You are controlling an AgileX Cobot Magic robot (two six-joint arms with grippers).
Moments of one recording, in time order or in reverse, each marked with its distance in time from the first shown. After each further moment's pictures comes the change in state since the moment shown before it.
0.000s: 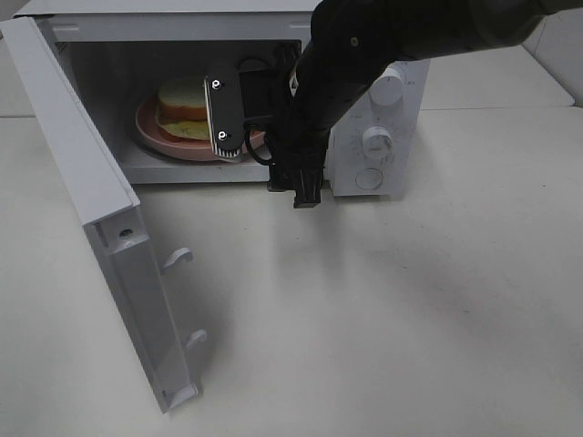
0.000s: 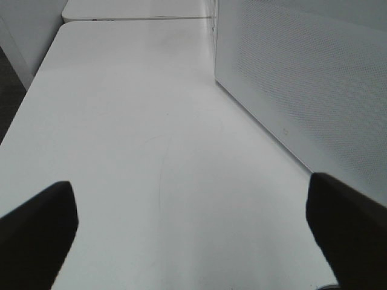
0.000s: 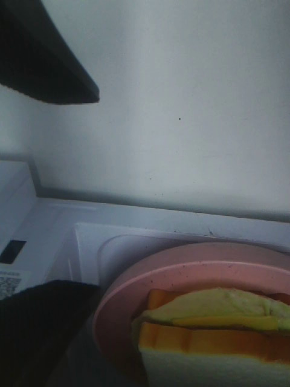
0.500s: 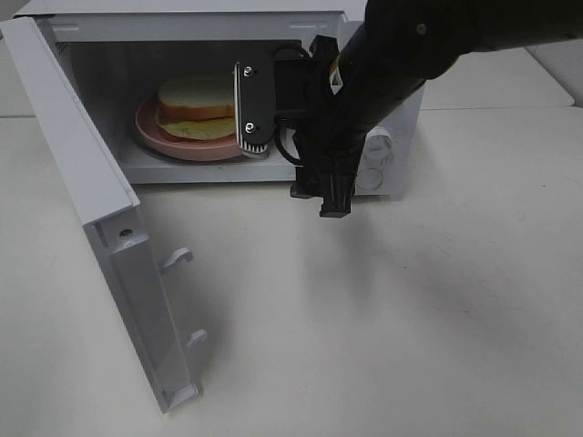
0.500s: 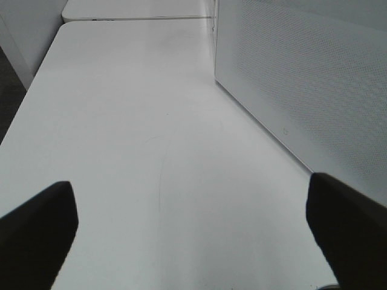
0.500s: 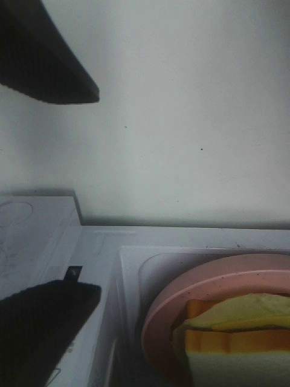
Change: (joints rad) left arm 0.000 0.000 0.000 0.000 0.000 0.000; right arm 0.000 -0.157 0.156 0.000 0.001 0.083
